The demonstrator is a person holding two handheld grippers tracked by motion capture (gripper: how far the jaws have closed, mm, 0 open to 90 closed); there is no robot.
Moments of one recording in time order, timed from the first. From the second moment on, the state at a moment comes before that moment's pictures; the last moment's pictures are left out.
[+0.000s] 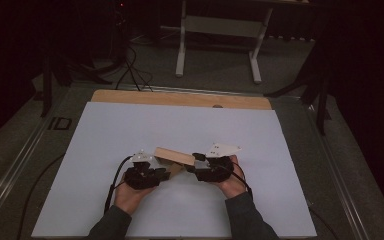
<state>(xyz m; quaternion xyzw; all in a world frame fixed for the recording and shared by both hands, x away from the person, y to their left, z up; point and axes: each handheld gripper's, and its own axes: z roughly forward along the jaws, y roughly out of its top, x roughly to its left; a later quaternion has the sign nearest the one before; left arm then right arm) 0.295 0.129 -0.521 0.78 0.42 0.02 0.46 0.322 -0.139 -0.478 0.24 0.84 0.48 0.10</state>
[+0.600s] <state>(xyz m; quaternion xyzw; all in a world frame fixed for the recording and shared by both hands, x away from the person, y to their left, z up) 0.291 0.134 -0.519 0.78 0.43 0.03 0.46 0.316 -0.136 -0.478 0.22 0.85 0.47 0.10</state>
